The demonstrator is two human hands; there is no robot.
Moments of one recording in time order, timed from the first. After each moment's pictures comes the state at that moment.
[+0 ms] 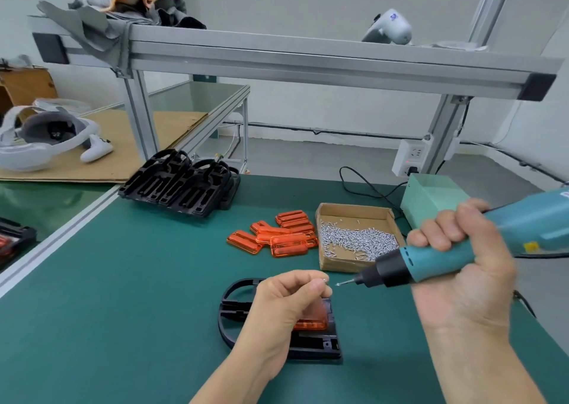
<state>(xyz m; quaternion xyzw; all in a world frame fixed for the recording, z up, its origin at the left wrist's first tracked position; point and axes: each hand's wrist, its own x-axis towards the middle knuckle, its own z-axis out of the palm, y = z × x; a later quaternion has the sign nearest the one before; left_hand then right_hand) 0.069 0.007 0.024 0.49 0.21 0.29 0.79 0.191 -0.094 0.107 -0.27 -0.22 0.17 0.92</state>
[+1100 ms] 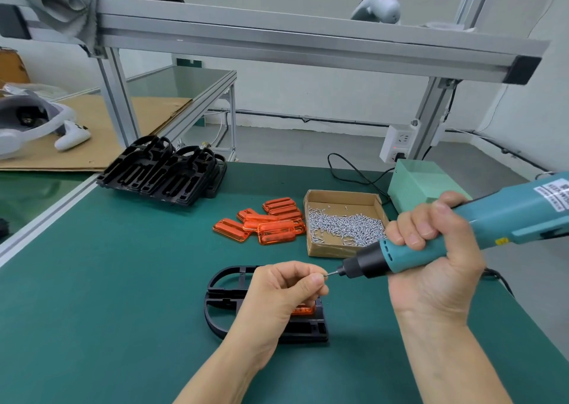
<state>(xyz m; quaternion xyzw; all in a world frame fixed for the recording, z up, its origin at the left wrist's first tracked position) 0.072 0.004 0.020 0.57 0.18 0.27 0.75 0.189 -0.089 0.091 -0.28 -0.24 0.13 0.92</state>
